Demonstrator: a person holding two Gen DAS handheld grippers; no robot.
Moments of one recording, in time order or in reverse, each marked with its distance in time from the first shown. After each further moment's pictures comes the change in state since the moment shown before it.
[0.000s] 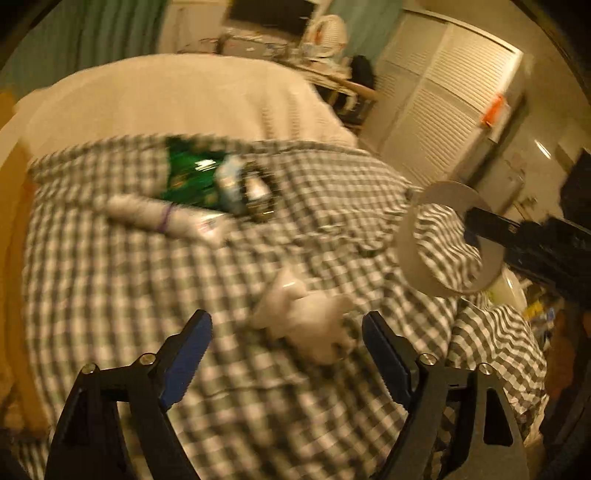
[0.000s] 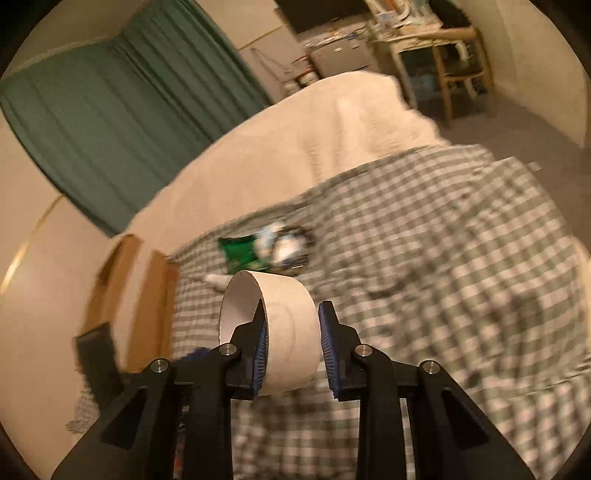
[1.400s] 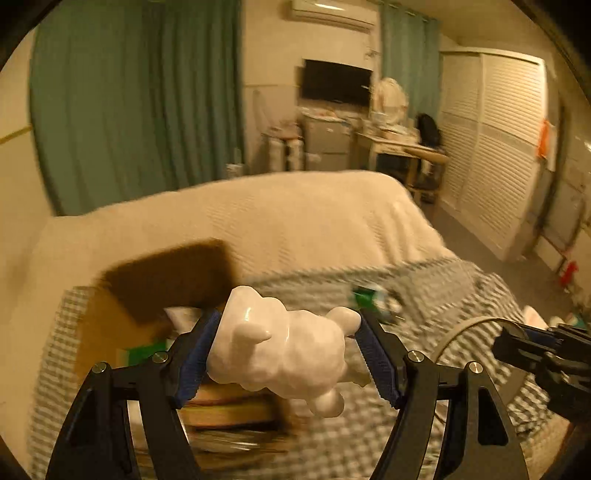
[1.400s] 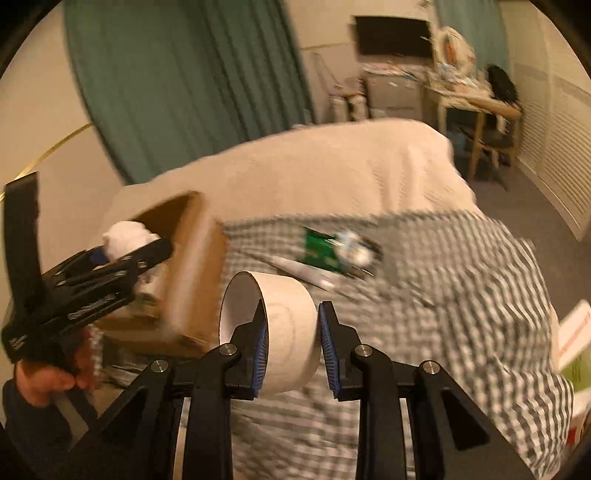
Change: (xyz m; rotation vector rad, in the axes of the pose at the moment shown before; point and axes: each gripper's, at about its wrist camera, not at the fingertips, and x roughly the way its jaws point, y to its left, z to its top) left arm -0.236 0.083 0.056 -0.009 -0.270 0.439; right arm -0.056 0.182 -0.036 -0.325 -0.030 -0.031
